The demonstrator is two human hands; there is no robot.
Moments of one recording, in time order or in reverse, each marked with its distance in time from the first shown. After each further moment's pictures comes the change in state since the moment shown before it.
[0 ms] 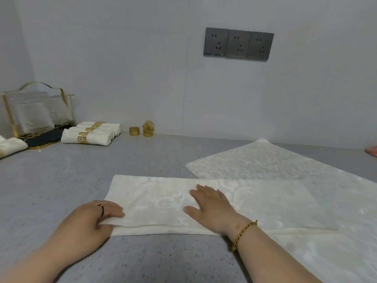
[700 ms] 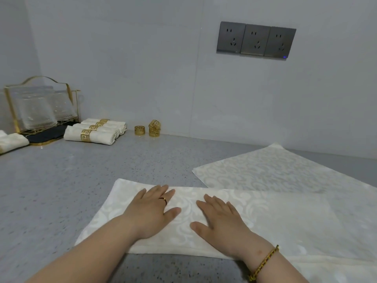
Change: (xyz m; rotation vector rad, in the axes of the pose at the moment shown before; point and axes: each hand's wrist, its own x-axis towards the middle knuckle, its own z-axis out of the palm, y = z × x) left_hand 0.084 0.051 0.062 0.507 -0.389 -0.023; right_hand 0.000 -0.001 -0.003 0.021 -0.030 -0.015
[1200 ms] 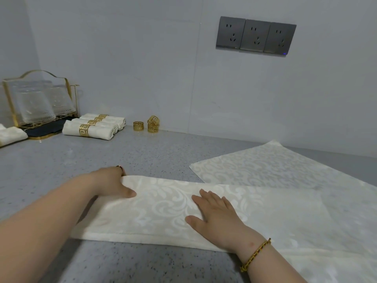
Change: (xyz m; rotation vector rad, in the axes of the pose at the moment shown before) left_hand -0.002 -0.057 -0.055 -0.131 -0.088 -0.368; right_hand 0.004 0.006 0.004 -0.003 -0.025 -0.014
